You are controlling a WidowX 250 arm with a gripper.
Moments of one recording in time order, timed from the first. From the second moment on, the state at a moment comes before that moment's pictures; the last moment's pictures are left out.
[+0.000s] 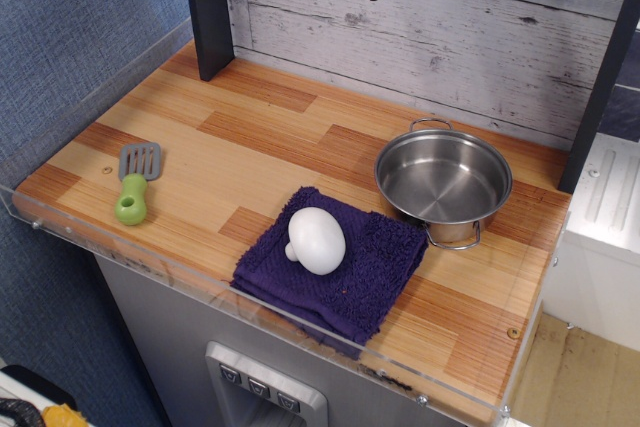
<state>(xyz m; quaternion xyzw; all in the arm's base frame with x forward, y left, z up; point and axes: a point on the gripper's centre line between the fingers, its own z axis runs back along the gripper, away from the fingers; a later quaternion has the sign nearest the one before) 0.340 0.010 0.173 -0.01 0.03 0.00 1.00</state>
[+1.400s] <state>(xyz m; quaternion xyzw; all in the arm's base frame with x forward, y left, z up) 0.269 -0.012 0.123 0.02 0.07 -0.04 1.00</state>
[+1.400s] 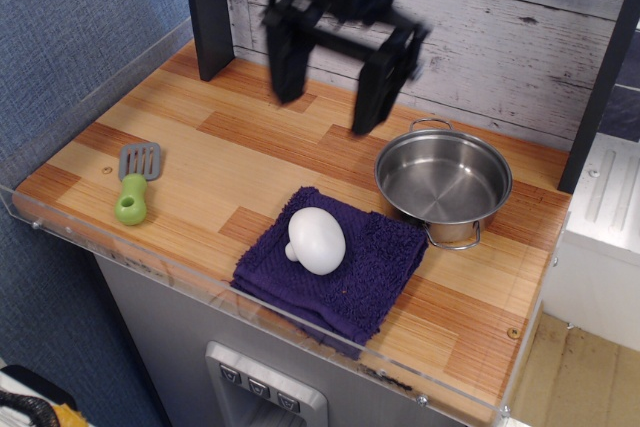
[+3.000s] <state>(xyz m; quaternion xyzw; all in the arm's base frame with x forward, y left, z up) 0.237 -0.001 0.042 -0.01 0.00 0.04 1.00</state>
